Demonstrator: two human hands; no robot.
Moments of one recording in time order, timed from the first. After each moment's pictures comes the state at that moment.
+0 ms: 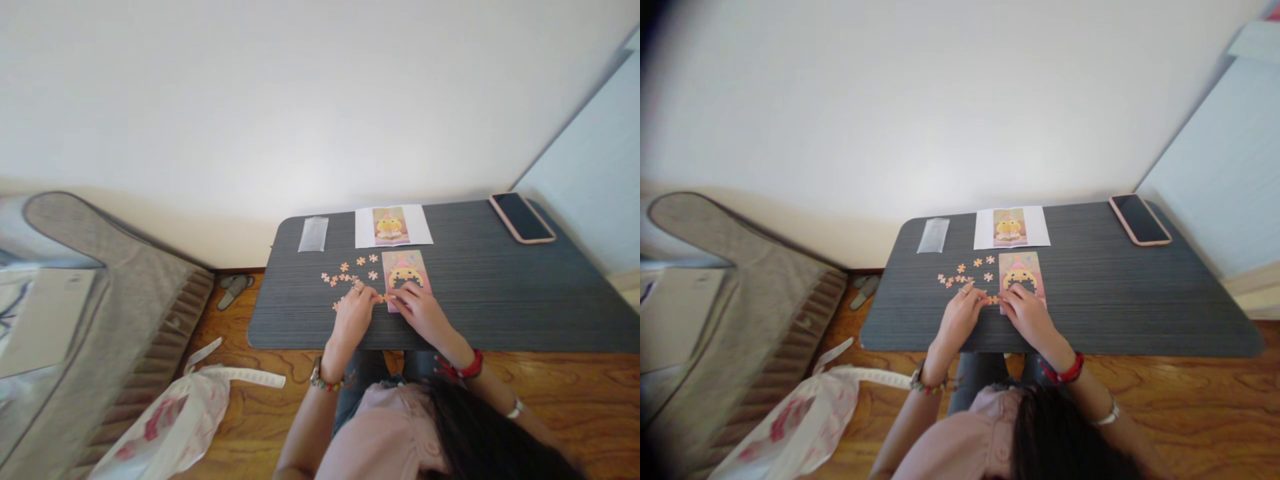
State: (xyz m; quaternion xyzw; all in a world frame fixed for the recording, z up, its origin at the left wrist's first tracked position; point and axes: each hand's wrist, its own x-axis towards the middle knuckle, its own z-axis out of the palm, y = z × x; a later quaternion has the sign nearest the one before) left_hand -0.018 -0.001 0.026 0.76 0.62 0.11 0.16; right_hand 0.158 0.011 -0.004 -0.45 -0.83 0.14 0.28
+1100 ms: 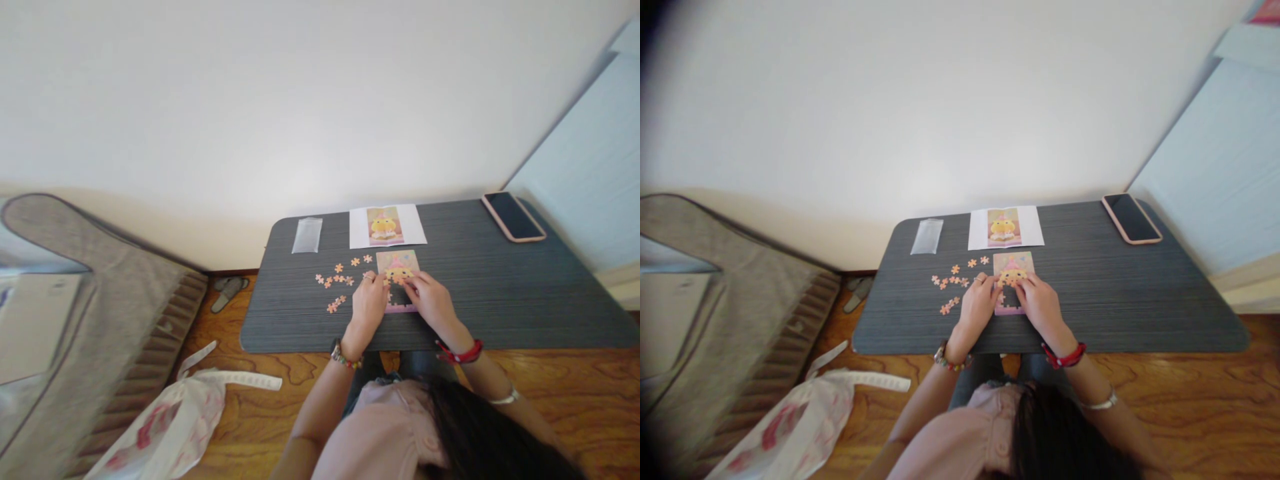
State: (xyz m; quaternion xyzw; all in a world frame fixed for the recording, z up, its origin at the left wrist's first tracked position) left_hand 0.028 0.027 0.016 0.74 0.65 0.10 0.15; right_hand 0.182 0.031 -0.020 -0.58 -0.78 0.04 0.25
